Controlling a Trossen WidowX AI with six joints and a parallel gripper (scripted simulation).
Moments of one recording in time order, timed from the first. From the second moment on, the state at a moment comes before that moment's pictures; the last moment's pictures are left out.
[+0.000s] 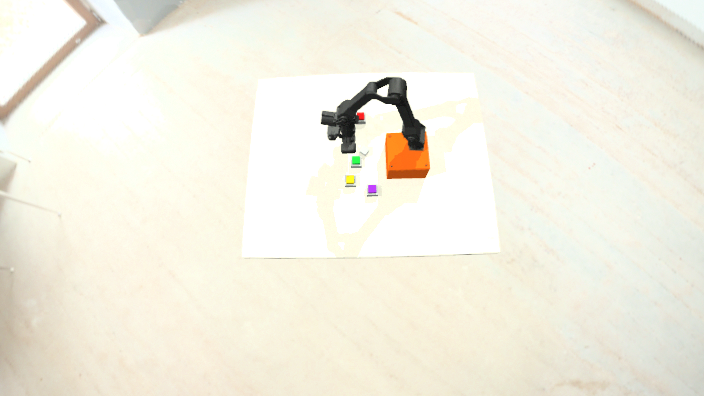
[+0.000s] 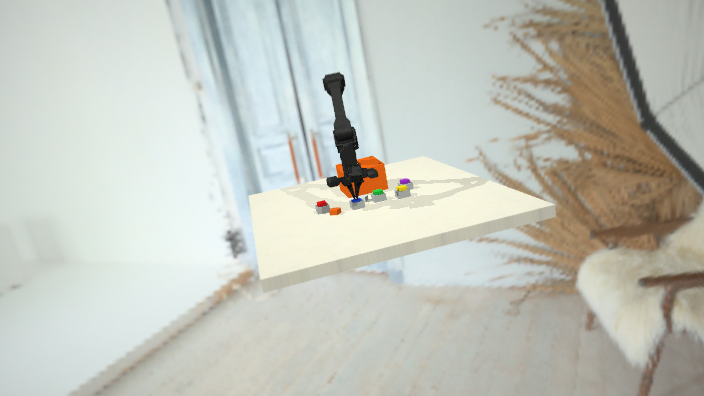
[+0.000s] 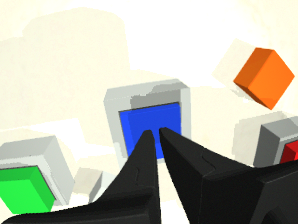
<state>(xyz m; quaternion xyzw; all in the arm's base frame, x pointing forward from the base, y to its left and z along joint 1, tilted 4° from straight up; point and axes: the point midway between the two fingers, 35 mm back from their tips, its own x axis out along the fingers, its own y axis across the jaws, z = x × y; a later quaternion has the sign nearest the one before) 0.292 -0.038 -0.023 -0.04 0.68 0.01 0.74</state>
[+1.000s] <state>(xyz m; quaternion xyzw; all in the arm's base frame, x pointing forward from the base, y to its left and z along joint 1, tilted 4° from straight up) 0.255 -0.144 0.073 -0.04 0.68 0.01 0.73</state>
